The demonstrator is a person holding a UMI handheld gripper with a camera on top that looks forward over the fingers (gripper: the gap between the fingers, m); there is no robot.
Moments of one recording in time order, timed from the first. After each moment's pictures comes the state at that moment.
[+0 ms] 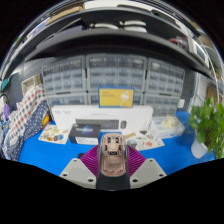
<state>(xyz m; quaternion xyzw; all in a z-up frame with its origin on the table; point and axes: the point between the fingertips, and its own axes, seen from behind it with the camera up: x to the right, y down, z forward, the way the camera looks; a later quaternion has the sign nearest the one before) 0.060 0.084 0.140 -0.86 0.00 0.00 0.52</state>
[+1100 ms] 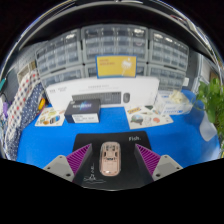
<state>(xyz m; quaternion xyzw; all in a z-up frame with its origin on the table) 0.050 0.070 0.051 -0.91 0.02 0.02 0.42</state>
